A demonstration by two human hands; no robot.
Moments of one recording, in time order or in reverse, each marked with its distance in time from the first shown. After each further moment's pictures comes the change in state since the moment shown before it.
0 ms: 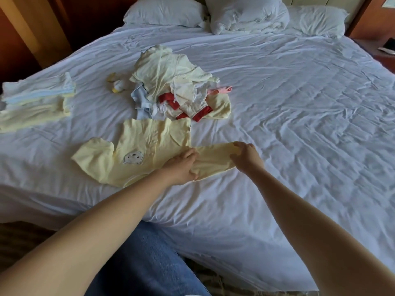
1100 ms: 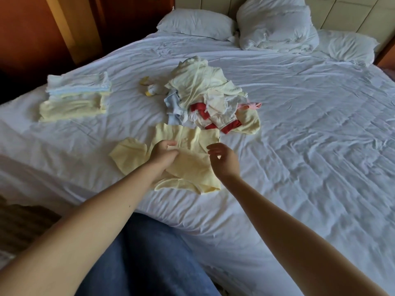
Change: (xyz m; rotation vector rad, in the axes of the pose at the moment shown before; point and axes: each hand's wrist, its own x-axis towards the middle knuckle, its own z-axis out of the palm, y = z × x) left_hand -0.034 -0.100 -0.041 -1.042 0.596 -0.499; right_hand -0.043 -0.134 0.061 0.384 0.081 -0.324
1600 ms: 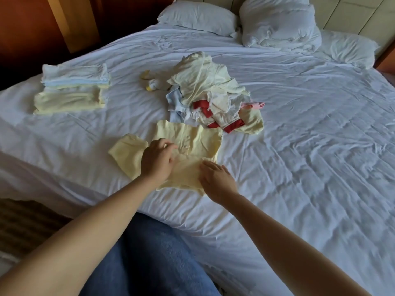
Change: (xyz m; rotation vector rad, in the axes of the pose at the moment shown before) left_hand 0.002 -0.042 -0.018 0.759 0.135 0.634; right_hand -0.024 0.026 0.020 -0.599 -0.410 -0.228
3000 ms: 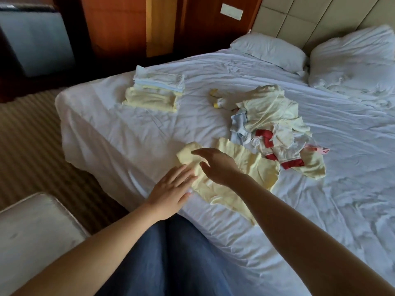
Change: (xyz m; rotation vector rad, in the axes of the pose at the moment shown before) left_hand -0.106 -0.105 -0.029 0.224 -0.080 0.112; right_hand 0.099 -0.158 -0.016 -0.085 -0.121 -0.446
